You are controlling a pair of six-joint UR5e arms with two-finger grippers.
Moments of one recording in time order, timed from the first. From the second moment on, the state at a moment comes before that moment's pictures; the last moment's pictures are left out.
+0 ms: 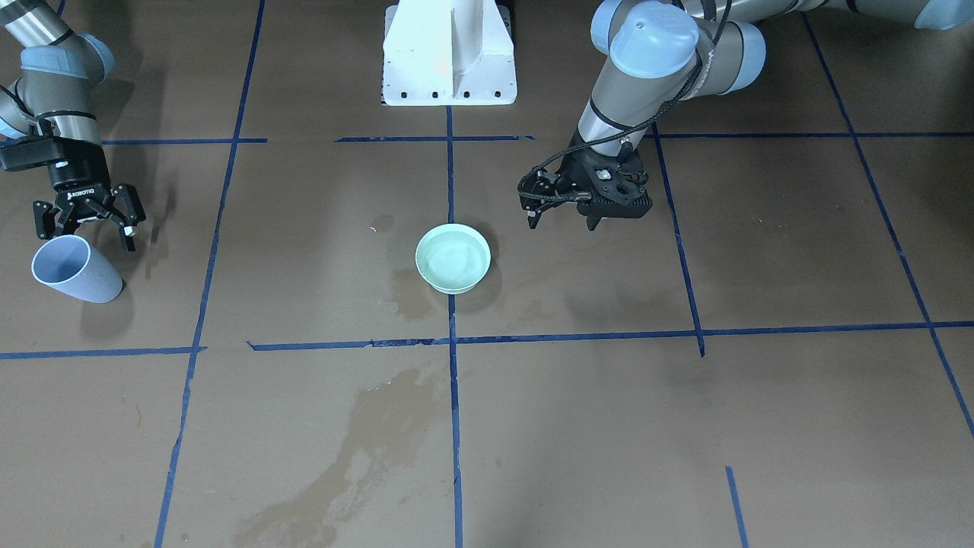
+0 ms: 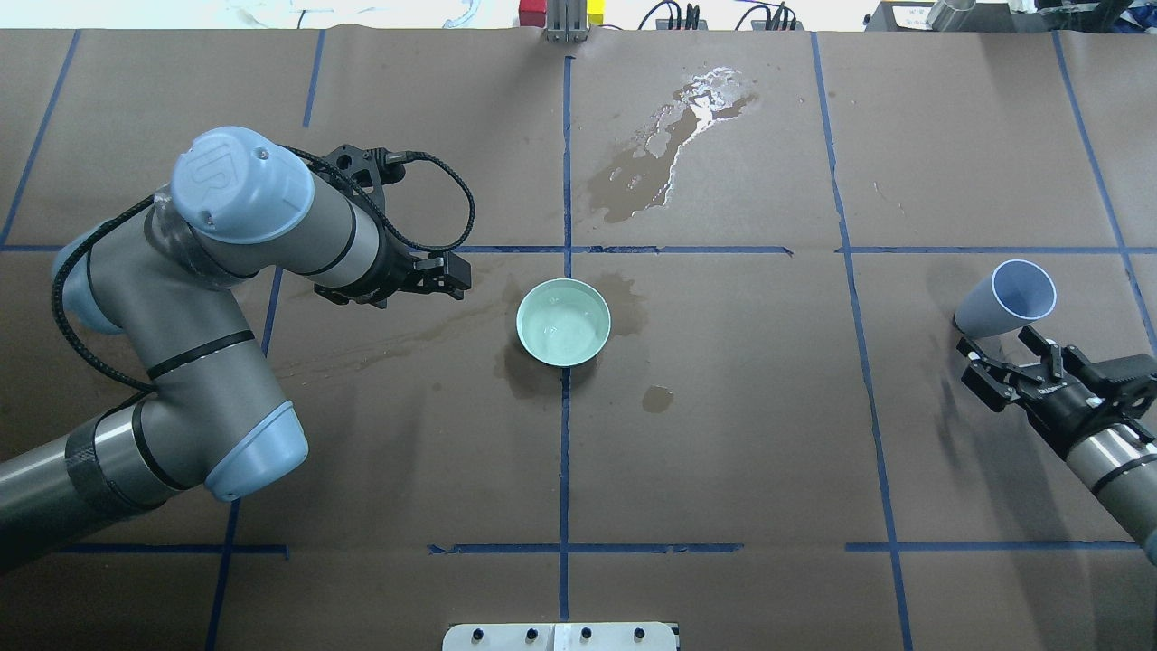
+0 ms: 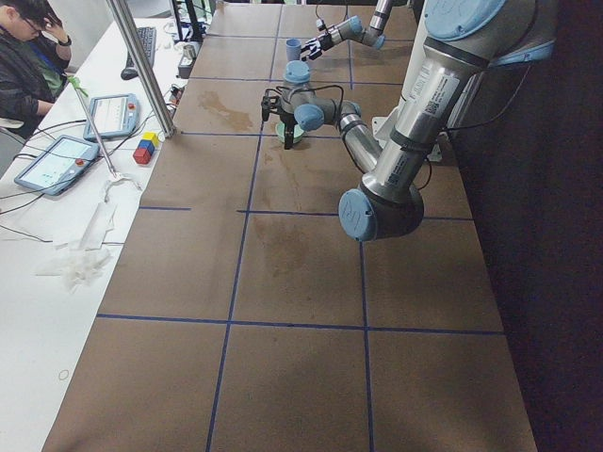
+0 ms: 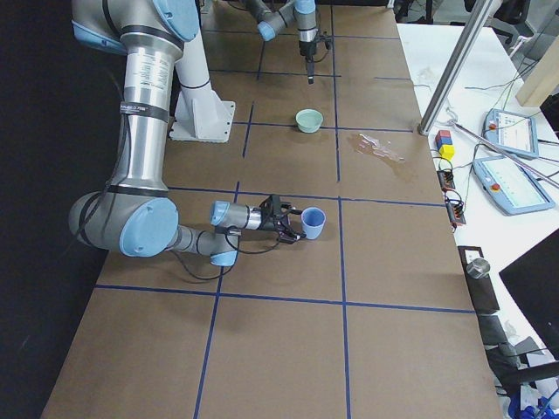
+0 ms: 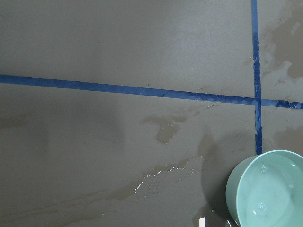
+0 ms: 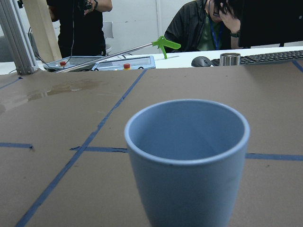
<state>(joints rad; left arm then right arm) -0.65 -2.09 -1.80 -1.77 -1.94 -1.25 0.31 -1.79 1.36 0.19 0.78 1.03</state>
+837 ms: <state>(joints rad) -0.64 -2.09 -1.82 -1.77 -1.93 -1.25 0.28 -2.00 1.36 0.49 0.91 1.02</state>
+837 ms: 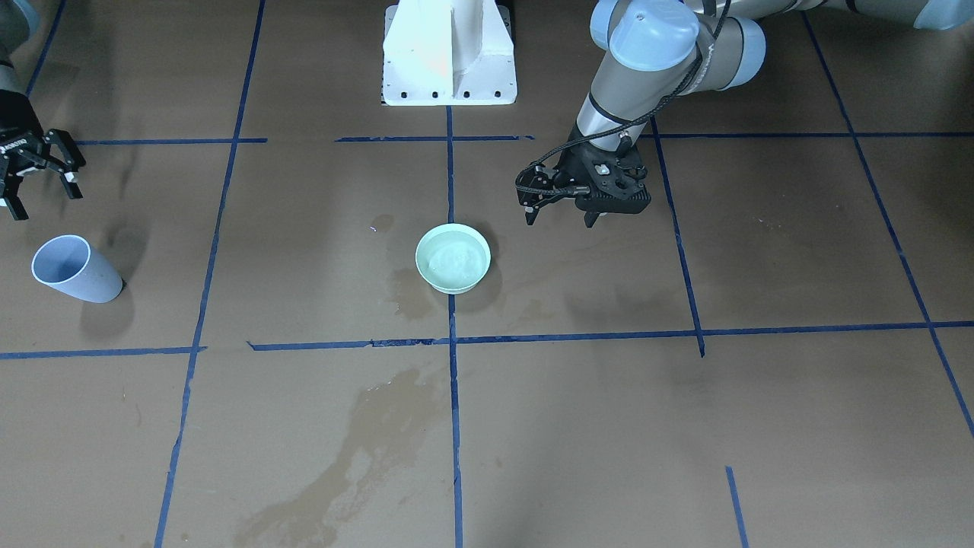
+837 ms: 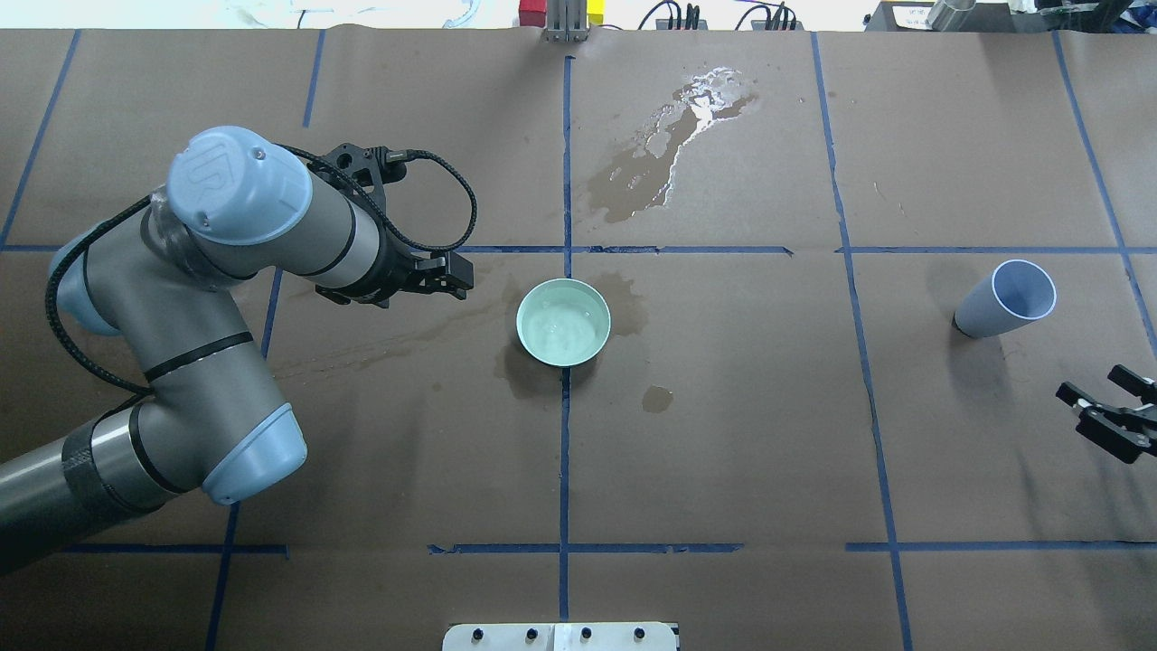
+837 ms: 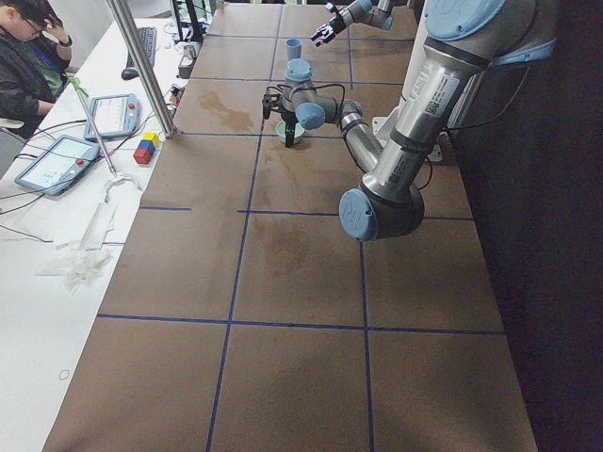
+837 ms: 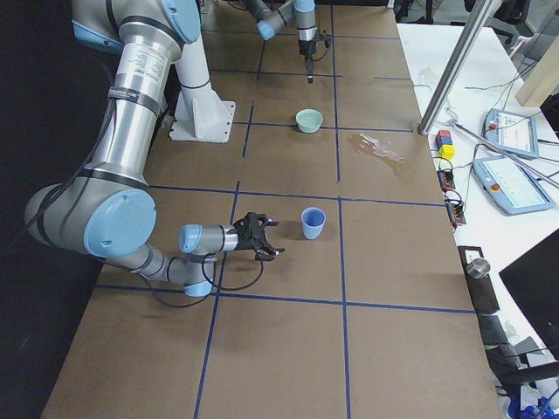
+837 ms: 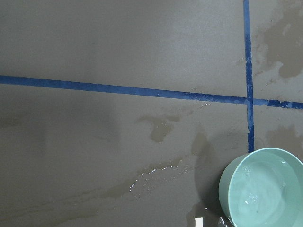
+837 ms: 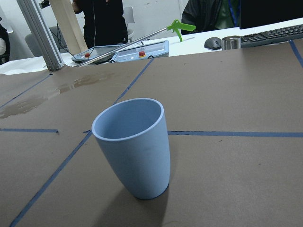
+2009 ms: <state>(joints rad) -0.63 -2.10 -1.81 -1.77 -1.93 -1.29 1.54 -1.80 1.37 -0.10 2.33 0.60</state>
